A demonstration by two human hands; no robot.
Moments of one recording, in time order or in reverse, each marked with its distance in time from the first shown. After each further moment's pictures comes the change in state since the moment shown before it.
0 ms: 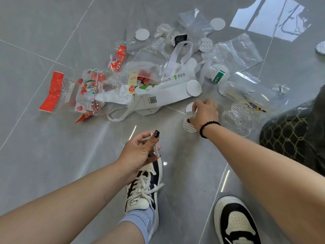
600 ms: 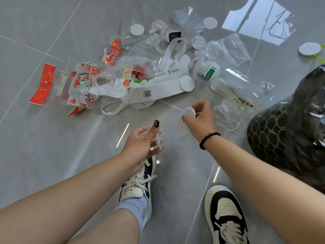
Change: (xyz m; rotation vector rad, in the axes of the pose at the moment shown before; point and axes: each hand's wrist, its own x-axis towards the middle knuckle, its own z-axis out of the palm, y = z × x) left_hand -0.009 0.000 0.018 -0.143 0.010 -0.041; right_hand -0.070 -0.022 -0.029 0.706 0.090 0.113
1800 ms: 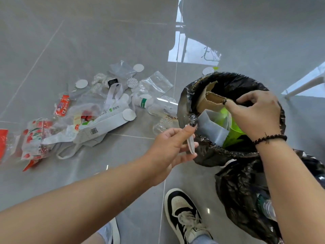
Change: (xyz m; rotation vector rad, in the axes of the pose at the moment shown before) left_hand -0.149 0.002 0.200 0.180 -0.607 0.011; right_hand -0.083 -0.041 -0.303 -0.401 0.685 -0.111
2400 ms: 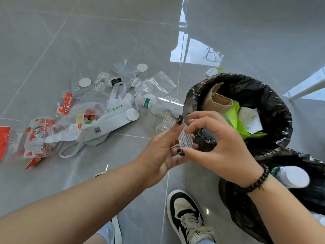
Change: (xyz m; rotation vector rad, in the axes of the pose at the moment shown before) left_hand -0.005 0.003 -0.030 0.013 -0.090 0.011; right_hand -0.083 -0.045 0.004 0.429 -0.535 -0.487
